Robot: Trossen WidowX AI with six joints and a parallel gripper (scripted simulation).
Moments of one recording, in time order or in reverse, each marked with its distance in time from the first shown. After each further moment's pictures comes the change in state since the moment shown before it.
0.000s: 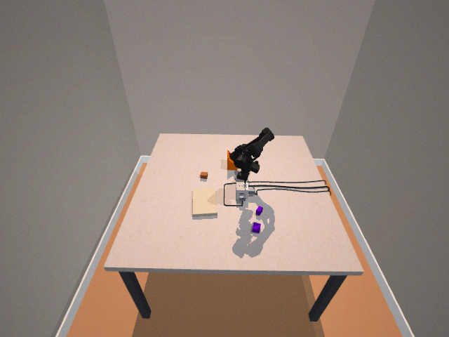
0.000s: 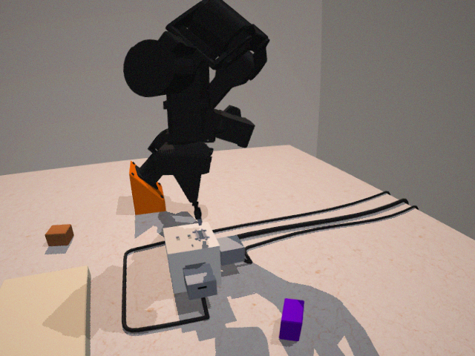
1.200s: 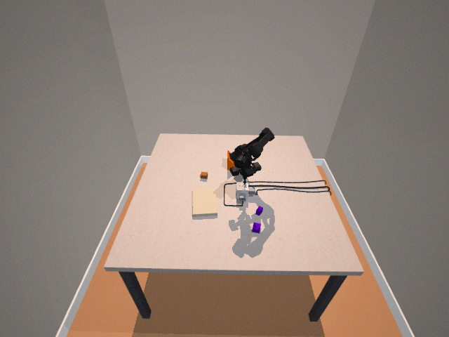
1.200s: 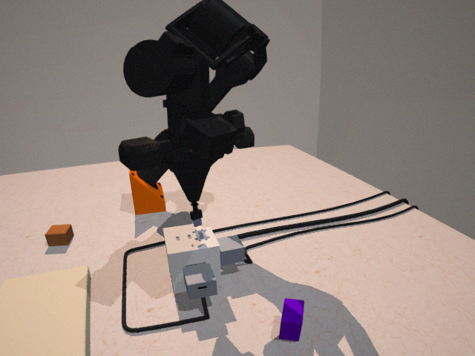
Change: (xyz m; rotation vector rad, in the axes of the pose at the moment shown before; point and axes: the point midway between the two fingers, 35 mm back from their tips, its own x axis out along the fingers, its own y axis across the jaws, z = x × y) arm 0.000 0.000 0.000 0.941 0.000 0.000
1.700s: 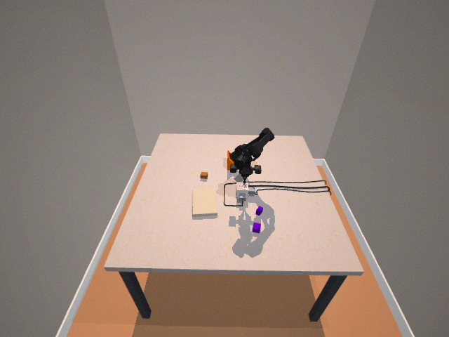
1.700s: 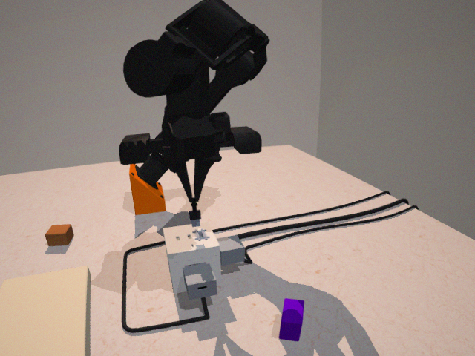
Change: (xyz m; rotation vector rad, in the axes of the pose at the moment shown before) arm 0.000 0.000 0.000 0.393 0.000 0.000
